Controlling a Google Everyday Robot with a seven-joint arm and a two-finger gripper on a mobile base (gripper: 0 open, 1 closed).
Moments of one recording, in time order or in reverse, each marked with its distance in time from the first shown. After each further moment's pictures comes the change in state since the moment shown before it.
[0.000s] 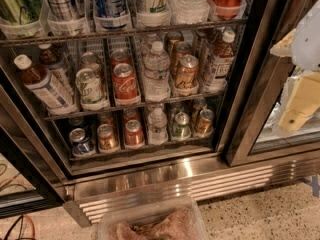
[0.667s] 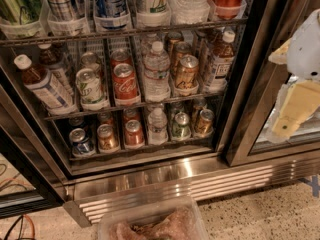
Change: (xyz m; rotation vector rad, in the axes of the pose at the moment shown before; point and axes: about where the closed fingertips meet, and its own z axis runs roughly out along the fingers) arm -0.001 0.005 0.012 -0.006 -0.008 0.035
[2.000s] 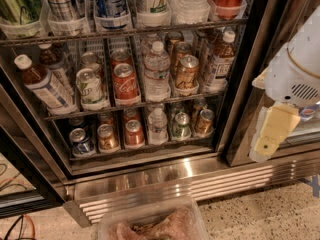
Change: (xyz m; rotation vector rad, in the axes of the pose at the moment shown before) arm -0.002 0.025 0.046 -0.106 0.012 0.027
